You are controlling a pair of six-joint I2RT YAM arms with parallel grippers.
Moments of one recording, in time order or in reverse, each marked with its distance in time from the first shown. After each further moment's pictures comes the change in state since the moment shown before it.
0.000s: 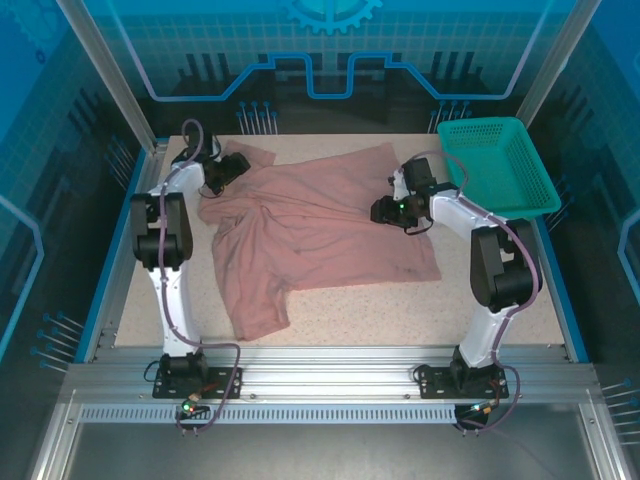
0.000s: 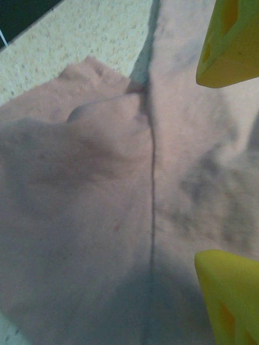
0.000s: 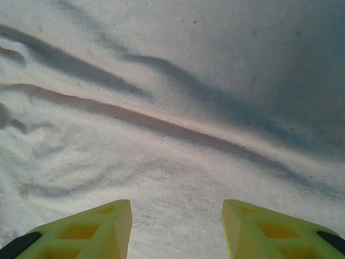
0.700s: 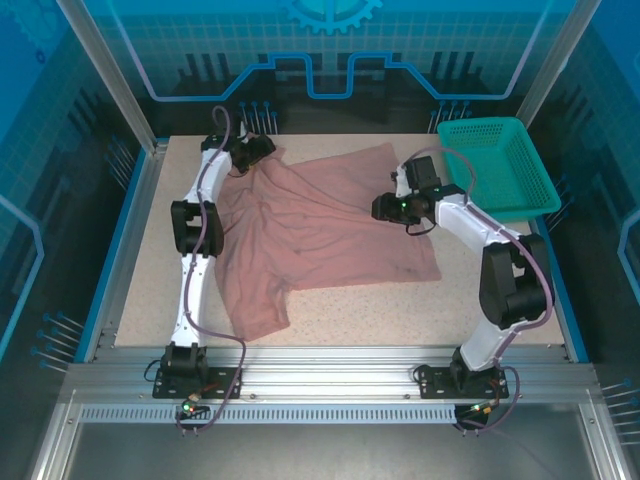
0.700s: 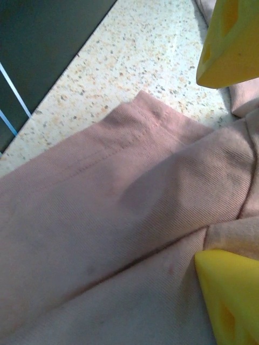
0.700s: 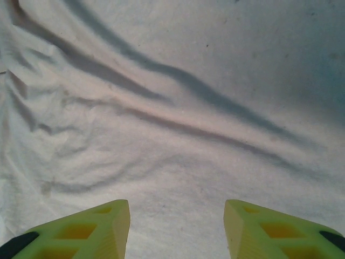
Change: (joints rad) left arm -0.090 0.514 0.880 -0.281 0.031 -0.001; right arm 0.025 -0.113 -0.032 0.007 0.060 0.023
